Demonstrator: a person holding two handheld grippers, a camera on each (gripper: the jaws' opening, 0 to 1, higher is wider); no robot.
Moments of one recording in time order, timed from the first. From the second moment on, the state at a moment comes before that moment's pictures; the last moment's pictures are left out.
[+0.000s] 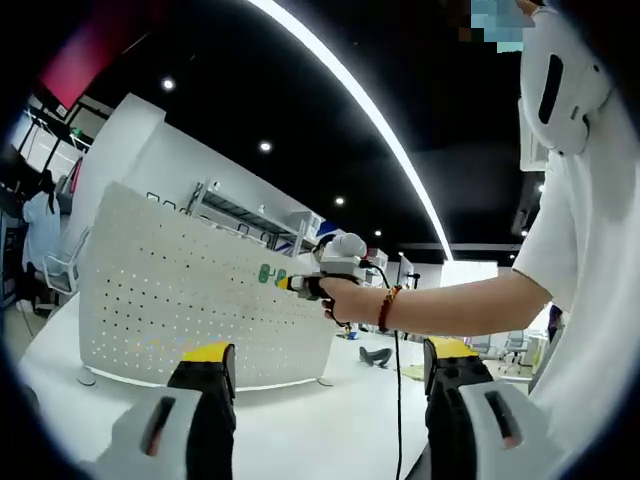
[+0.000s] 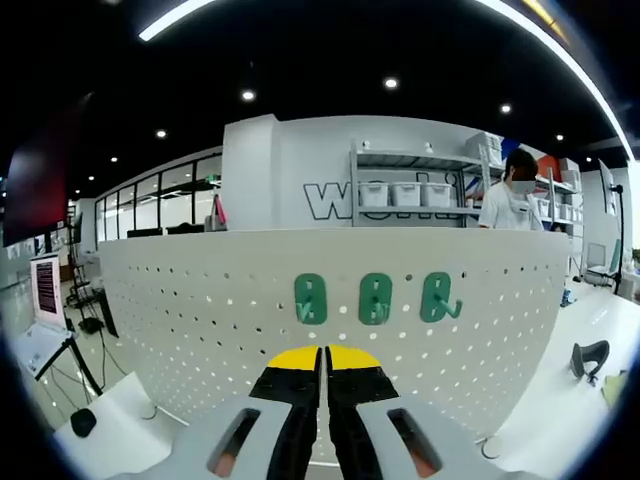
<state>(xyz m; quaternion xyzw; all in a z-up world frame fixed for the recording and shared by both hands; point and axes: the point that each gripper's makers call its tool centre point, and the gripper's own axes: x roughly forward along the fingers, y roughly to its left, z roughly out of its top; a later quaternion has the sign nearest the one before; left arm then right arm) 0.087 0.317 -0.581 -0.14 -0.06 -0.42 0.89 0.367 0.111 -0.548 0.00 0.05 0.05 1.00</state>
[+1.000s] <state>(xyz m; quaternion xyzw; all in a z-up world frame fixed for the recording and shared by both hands) 0.077 0.284 -0.583 -0.13 -0.04 -0.41 0.90 0.300 0.134 -0.603 0.04 0.09 0.15 0.98</state>
